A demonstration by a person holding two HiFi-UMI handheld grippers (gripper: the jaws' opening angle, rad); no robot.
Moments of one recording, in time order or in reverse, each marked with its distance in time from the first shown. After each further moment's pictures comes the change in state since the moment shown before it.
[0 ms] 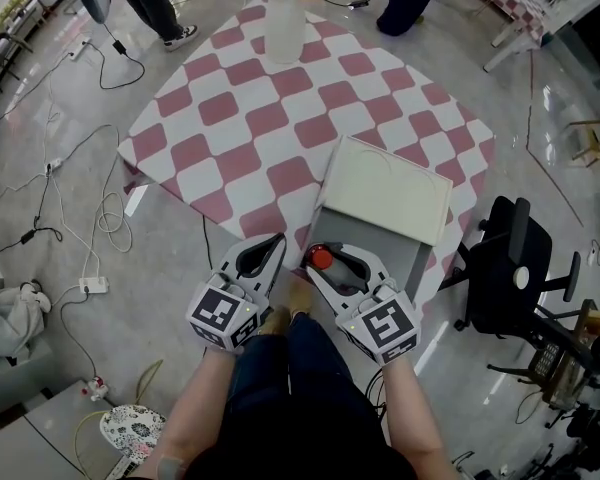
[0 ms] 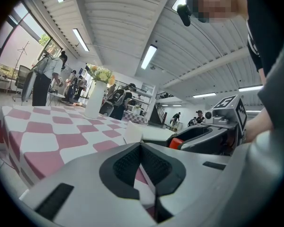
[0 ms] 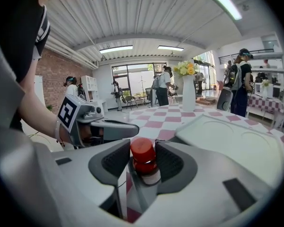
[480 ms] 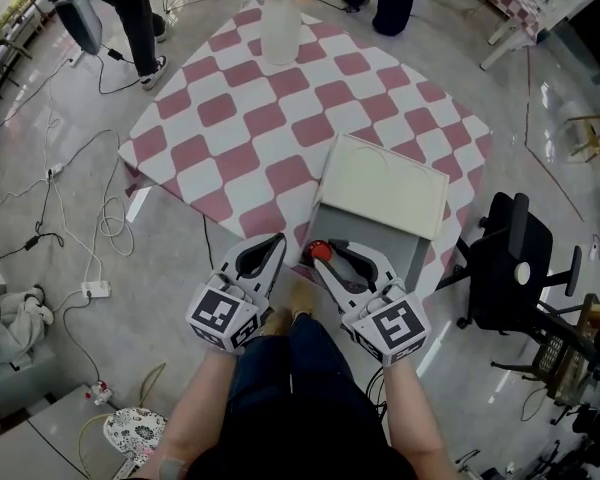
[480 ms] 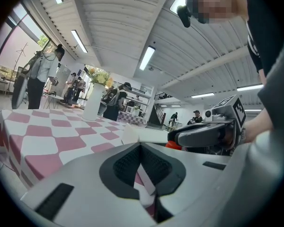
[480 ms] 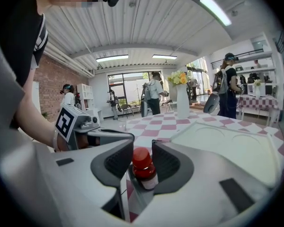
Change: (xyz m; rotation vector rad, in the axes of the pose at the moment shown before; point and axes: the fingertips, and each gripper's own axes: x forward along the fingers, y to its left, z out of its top) left arm -0.007 -0.010 0.007 0.017 -0.014 -0.015; right arm -0.020 -0.004 0.018 0.044 -0.099 -0.050
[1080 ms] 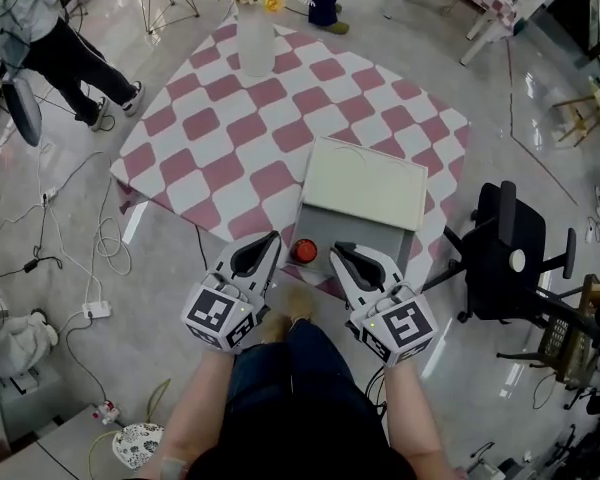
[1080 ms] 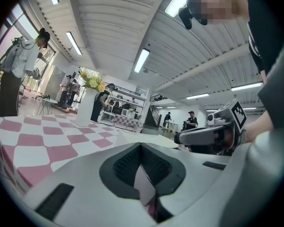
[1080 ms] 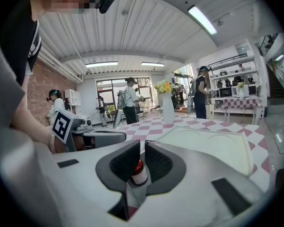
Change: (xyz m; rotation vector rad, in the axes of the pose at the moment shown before) left arm 0.005 -0.020 0.019 0.035 -0.030 -0.051; right arm -0.044 -0.021 0.008 0.068 -0.084 -0.142
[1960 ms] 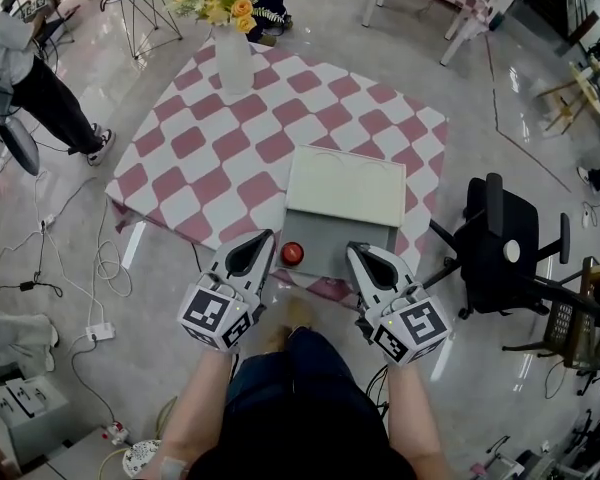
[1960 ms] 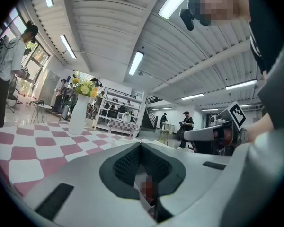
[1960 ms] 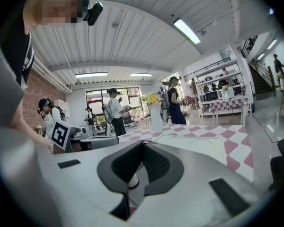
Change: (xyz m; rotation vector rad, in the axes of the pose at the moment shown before) left arm 0.008 -0.019 0.030 0.047 -0.030 -0.042; right arm -0.048 -0.027 0.025 0.092 -0.119 -0.112
